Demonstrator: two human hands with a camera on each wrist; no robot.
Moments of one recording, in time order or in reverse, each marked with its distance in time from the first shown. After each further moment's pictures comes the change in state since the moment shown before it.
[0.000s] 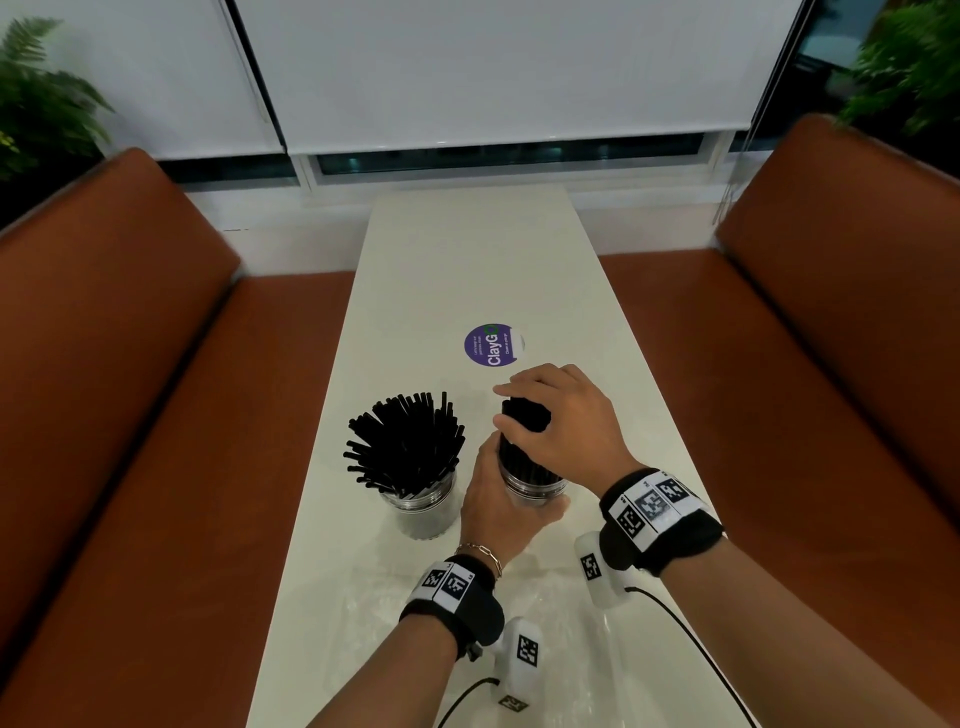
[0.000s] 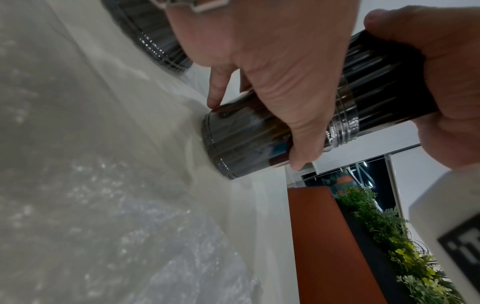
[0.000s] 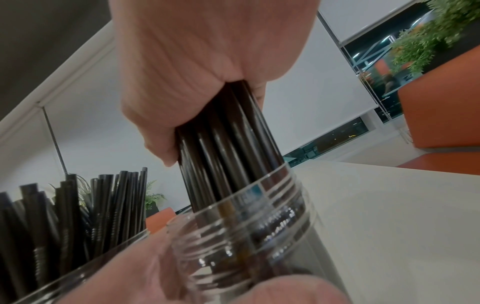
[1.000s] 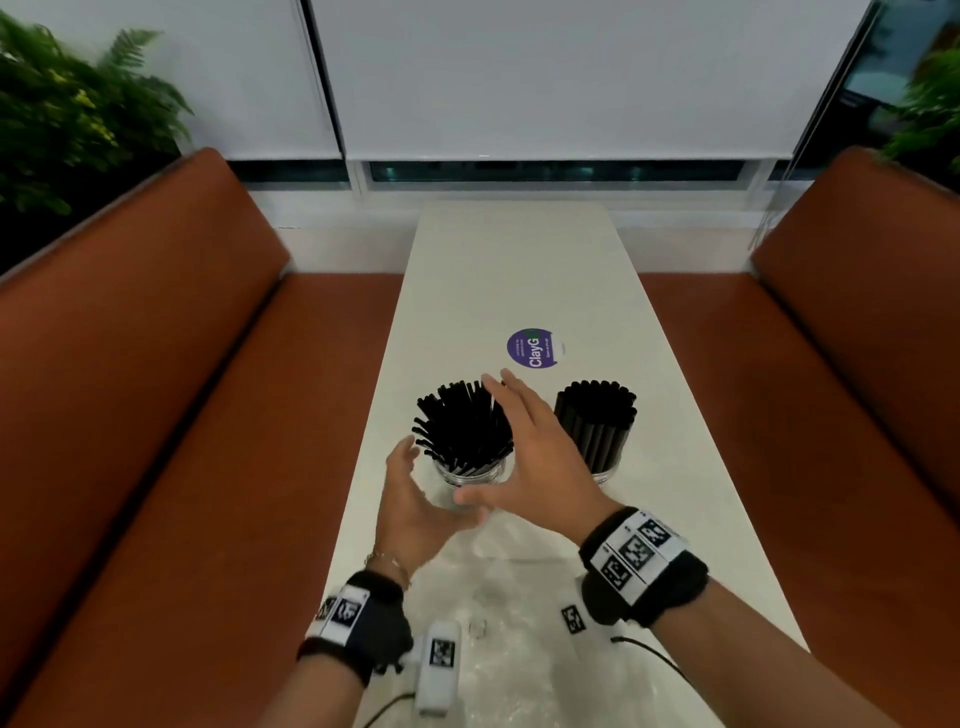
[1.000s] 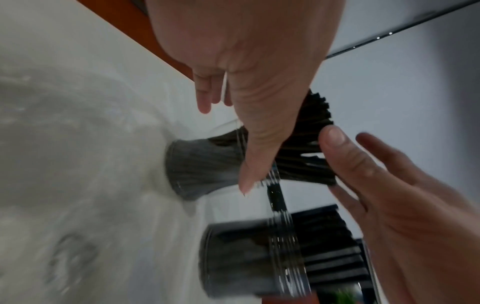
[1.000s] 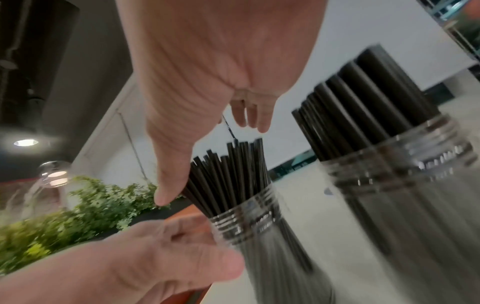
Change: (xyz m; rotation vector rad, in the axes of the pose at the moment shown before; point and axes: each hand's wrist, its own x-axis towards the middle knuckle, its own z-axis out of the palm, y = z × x) left_hand -0.042 -0.035 -0.145 -0.037 0.127 -0.148; right_hand -0.030 -0.107 0.016 0.198 -0.300 0.004
